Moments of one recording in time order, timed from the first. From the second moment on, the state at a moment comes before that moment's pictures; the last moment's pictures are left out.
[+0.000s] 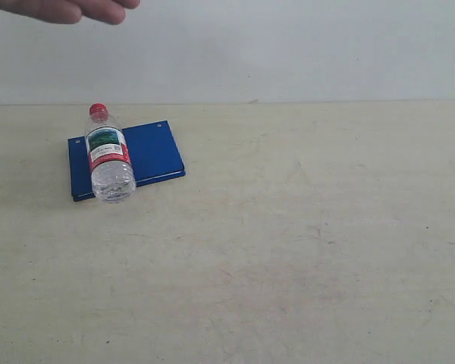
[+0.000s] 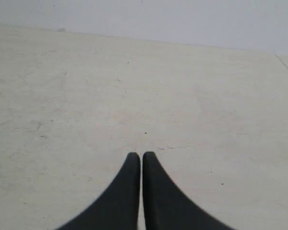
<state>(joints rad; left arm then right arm) 0.01 0.00 0.00 0.02 0.29 -0.05 0.02 0.00 0.00 0.02 0.38 -0.13</state>
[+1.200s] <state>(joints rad) 0.01 0.00 0.00 0.02 0.29 -0.05 0.07 0.51 -0.50 -1.35 -0.37 1.55</state>
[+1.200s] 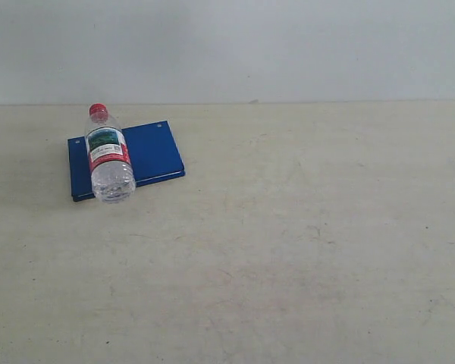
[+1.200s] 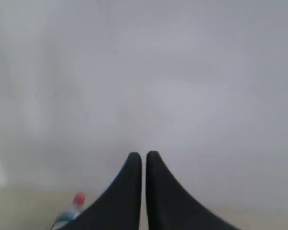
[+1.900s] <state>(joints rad) 0.01 0.00 0.00 0.02 0.29 -0.05 0.70 1.70 -1.11 -1.51 -0.36 1.58</state>
